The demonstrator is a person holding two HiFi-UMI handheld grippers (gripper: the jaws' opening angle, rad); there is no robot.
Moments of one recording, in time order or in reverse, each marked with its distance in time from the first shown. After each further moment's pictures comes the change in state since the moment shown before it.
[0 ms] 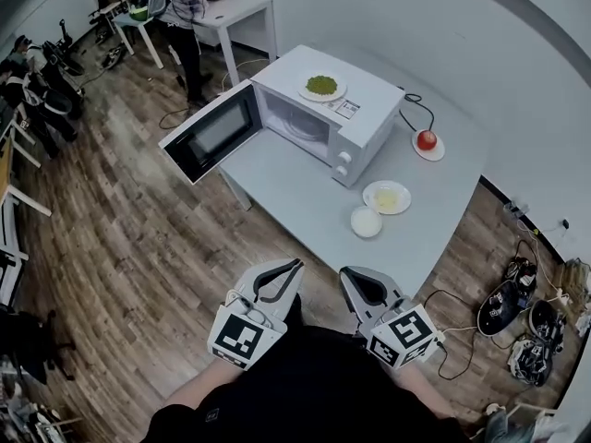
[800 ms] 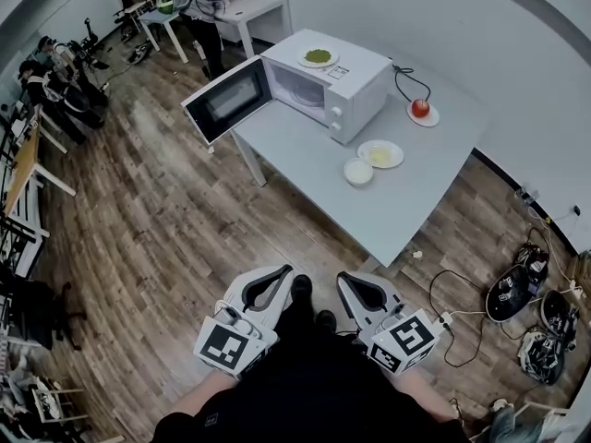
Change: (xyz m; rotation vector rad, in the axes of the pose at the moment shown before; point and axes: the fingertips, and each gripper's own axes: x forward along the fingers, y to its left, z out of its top) left arm -0.117 -0.174 0.005 -0.087 -0.045 0.134; right arm -0.172 0.101 -0.052 0.019 -0.063 0.125
